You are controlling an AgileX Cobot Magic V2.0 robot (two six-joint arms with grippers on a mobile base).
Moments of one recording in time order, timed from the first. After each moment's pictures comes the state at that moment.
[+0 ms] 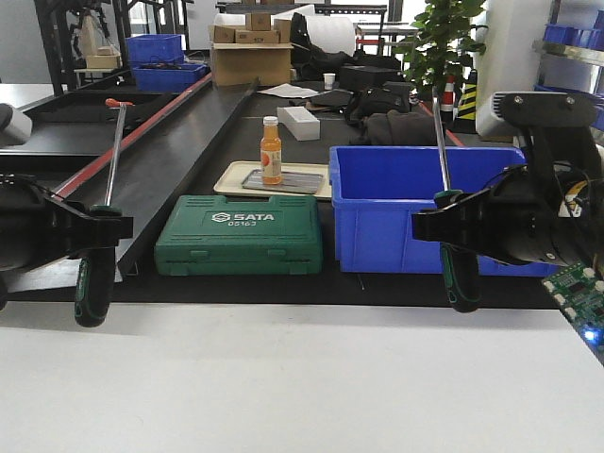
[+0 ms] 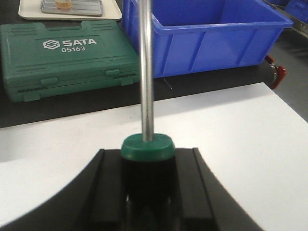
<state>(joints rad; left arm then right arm) -0.16 1.35 -1.30 -0.65 0.56 0.49 0.30 1.34 -1.34 0.06 0.48 0.03</state>
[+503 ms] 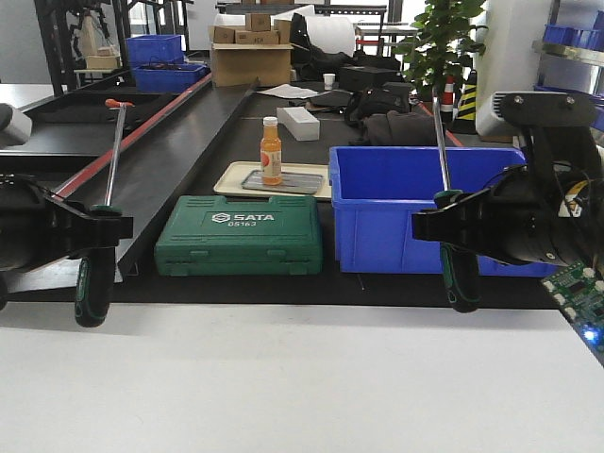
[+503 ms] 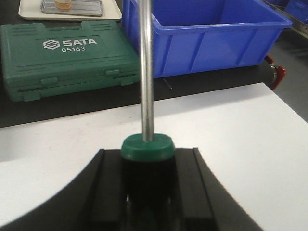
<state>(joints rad) -0.16 1.35 -1.30 -0.65 0.56 0.48 0.30 1.34 -1.34 0.06 0.48 0.03</state>
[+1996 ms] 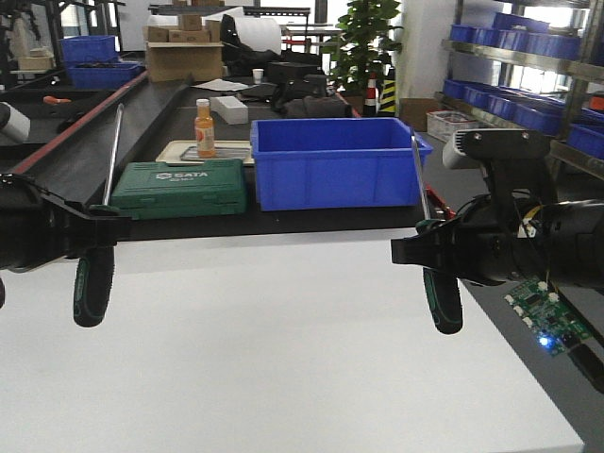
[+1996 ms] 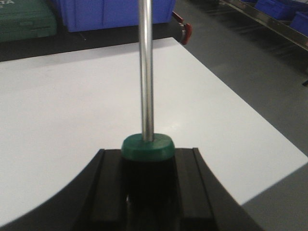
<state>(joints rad) -0.16 1.35 -1.30 -0.65 0.56 0.48 0.30 1.43 -1.34 0.07 0.48 0.03</state>
